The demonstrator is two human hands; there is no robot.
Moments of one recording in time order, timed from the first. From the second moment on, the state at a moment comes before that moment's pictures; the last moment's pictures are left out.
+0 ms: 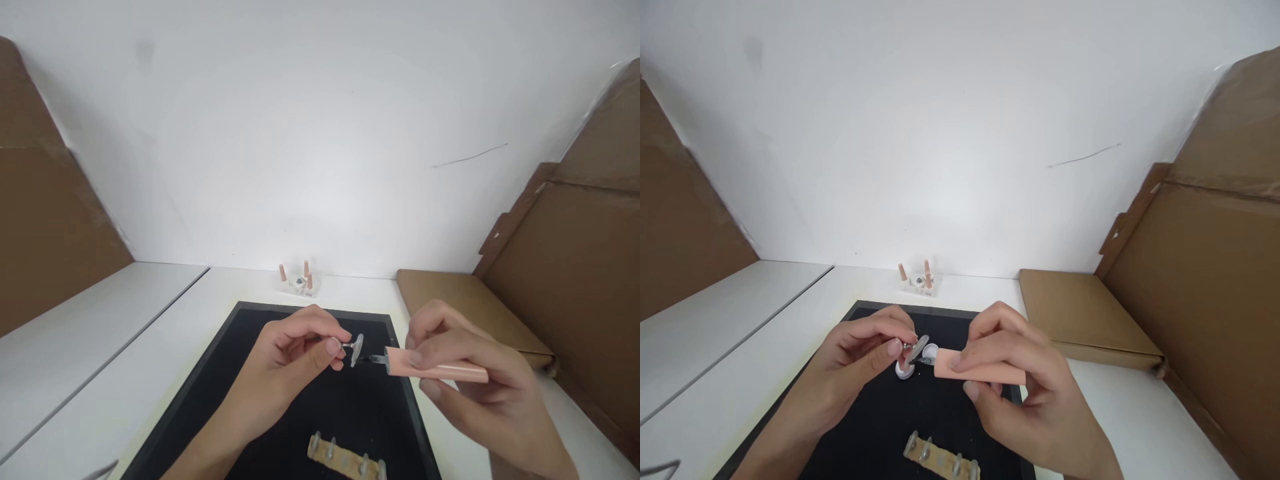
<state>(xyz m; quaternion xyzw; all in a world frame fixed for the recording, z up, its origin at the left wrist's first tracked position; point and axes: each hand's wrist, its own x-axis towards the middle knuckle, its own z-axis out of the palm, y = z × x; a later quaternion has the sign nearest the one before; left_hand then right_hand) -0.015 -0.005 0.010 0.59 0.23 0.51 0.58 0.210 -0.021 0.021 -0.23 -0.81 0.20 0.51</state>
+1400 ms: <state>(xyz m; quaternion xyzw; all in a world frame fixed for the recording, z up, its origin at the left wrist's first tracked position) -0.011 -0.010 0.010 0.68 0.31 0.49 0.45 0.201 -0.024 0.024 -0.34 -0.78 0.10 0.52</state>
